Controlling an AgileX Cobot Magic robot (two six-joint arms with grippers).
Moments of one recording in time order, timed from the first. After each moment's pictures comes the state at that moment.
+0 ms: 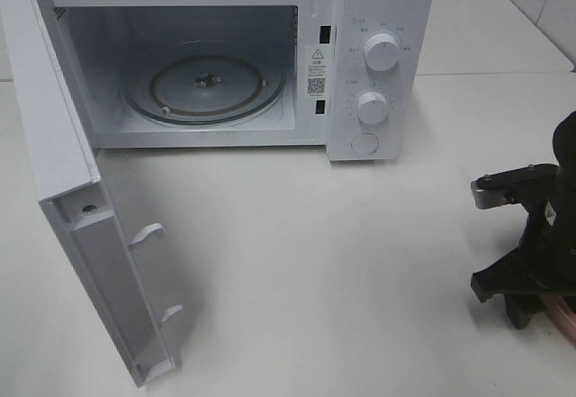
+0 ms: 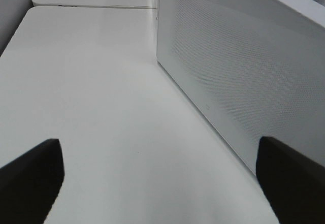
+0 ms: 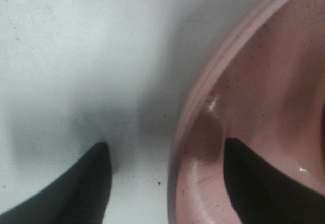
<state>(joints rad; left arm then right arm) 0.07 0.02 -0.51 -0.15 1.04 0.10 0.23 1.75 -0.67 -0.32 0.57 0.32</state>
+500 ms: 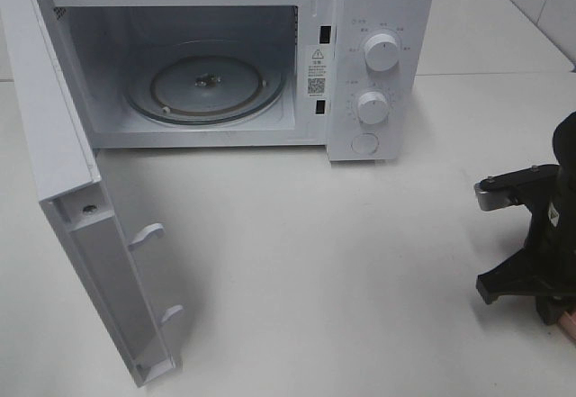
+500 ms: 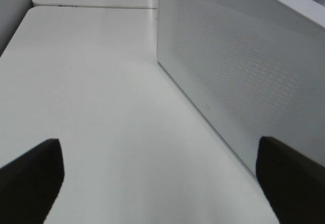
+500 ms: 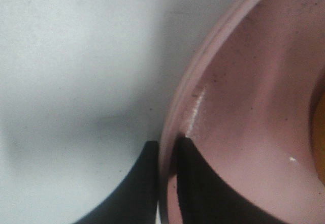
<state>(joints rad) 0.07 0.02 -0.51 -0.15 1.04 0.10 0.23 1.75 -0.67 -0.35 0.60 0.34</state>
